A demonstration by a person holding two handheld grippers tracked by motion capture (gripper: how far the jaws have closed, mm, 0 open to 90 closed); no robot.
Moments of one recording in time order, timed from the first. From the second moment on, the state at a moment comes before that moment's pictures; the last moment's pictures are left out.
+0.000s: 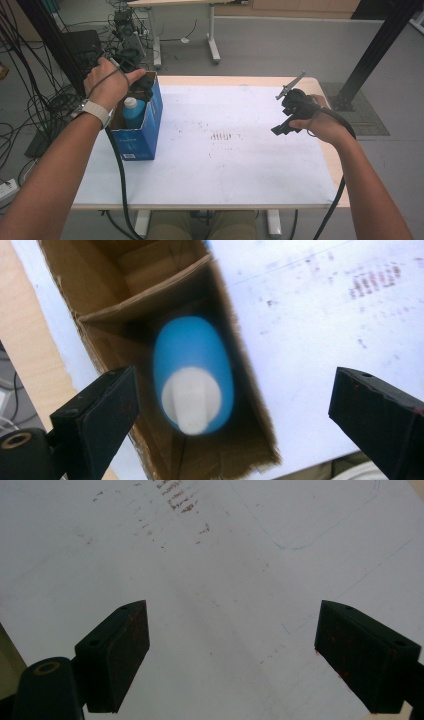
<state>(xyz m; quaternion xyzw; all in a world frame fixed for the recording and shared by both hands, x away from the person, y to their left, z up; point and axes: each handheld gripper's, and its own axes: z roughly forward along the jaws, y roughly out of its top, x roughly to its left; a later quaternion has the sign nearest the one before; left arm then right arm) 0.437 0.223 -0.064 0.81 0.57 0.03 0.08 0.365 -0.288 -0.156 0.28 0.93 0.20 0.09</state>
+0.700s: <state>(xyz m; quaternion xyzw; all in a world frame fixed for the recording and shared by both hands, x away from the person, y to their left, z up) 0.418 0.196 -0.010 0.88 0.46 0.03 0.12 0.366 -0.290 -0.149 0.29 0.93 0.20 0.09</state>
